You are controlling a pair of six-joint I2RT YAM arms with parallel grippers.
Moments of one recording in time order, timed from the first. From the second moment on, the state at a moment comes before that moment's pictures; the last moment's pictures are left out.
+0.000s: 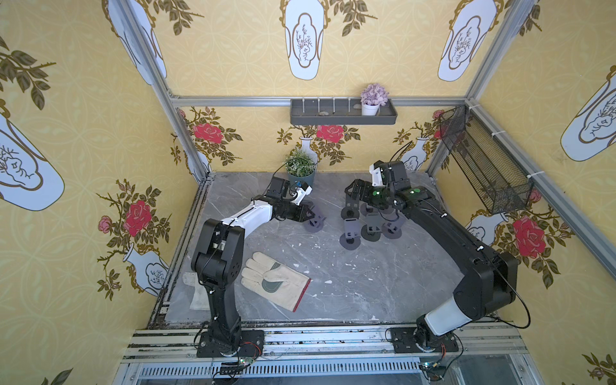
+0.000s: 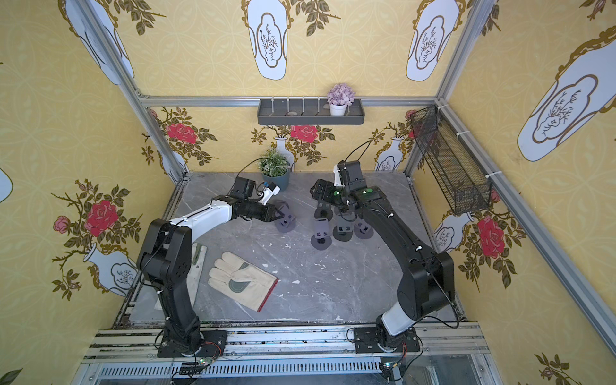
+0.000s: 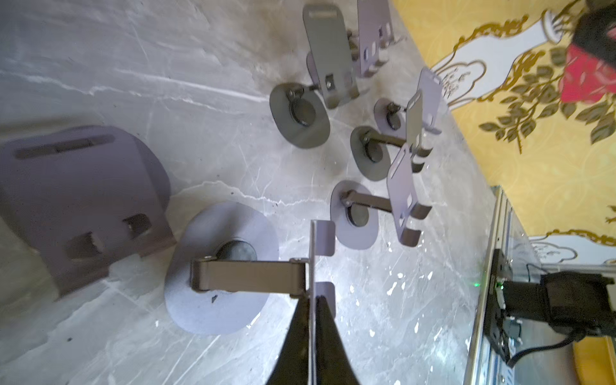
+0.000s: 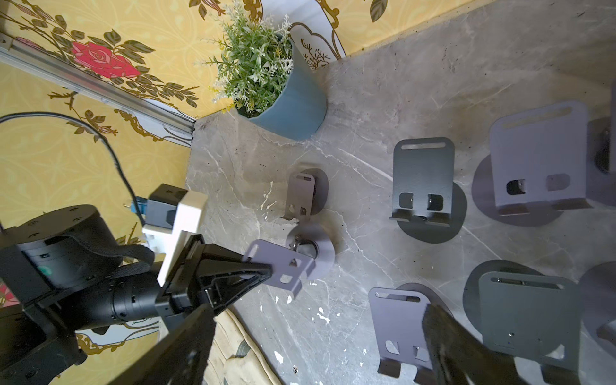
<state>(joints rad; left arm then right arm) -0.36 1.94 1.39 -0.39 0.75 0.00 0.45 1.57 1.43 -0.56 -0.25 0.57</state>
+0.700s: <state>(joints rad) -0.37 2.03 1.43 -0.46 0.93 0.10 0.43 1.63 1.46 -0.58 -0.25 0.56</state>
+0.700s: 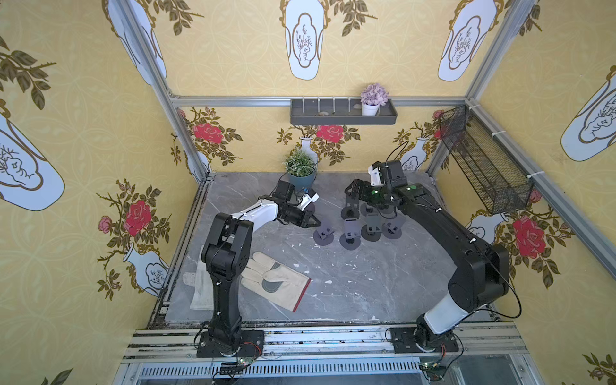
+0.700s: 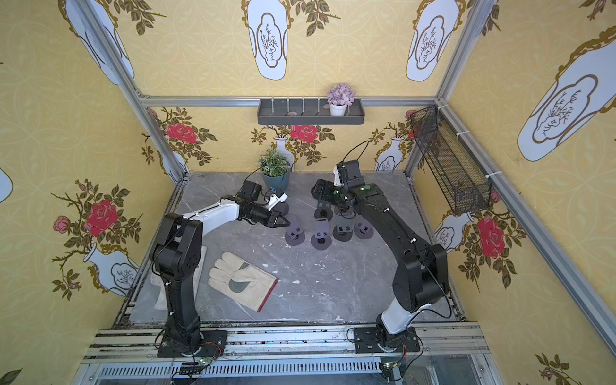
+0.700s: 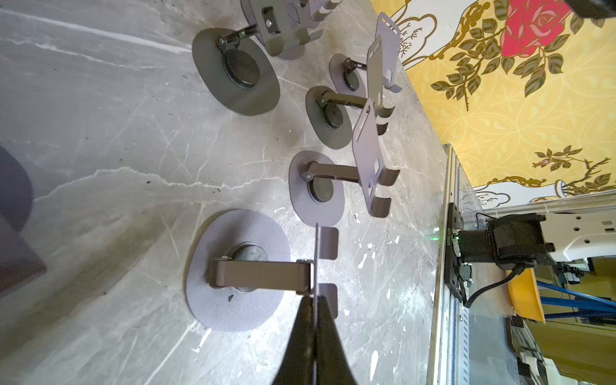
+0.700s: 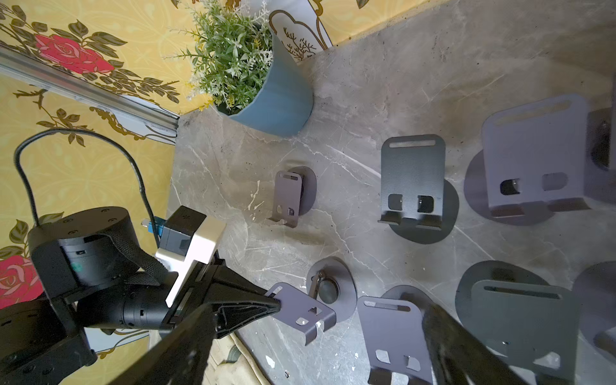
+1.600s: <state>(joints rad) -0.32 1.95 1.53 -0.35 0.53 -0.19 0.43 1.65 1.45 -0.58 -0.26 0.55</state>
